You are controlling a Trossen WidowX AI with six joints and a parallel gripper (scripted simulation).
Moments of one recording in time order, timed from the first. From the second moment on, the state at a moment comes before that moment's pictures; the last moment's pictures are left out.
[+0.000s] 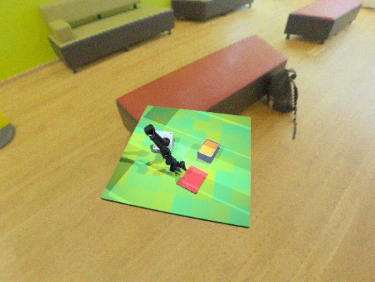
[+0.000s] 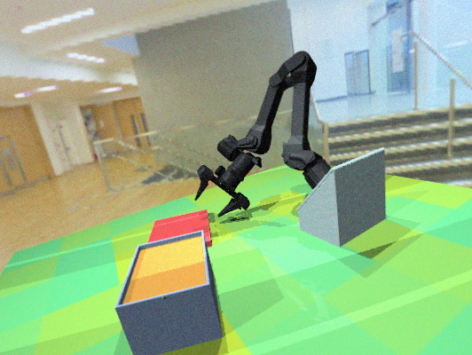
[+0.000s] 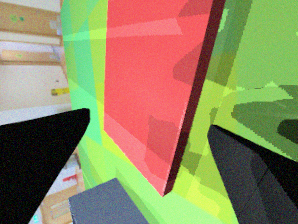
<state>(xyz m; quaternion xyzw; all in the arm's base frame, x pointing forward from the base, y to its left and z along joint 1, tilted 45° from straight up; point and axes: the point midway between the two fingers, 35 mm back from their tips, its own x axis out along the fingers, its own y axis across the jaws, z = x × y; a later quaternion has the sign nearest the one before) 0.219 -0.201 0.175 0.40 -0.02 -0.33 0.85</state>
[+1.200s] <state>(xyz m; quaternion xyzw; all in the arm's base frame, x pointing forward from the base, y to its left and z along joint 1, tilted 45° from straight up) 0.169 -0.178 0.173 0.41 -0.01 -0.33 0.85</state>
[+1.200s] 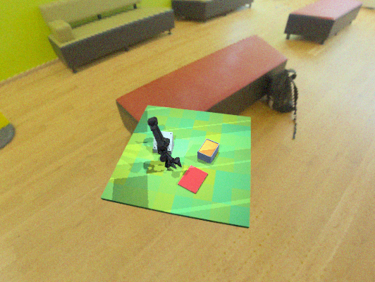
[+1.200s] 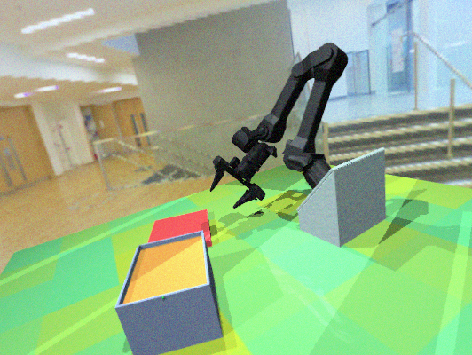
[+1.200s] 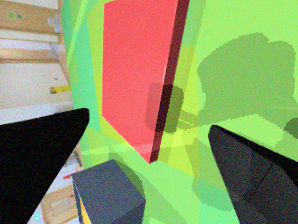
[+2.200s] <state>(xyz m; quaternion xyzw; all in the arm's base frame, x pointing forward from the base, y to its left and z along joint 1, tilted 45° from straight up) 0.146 -0.135 0.206 0.41 -0.01 -0.33 0.85</state>
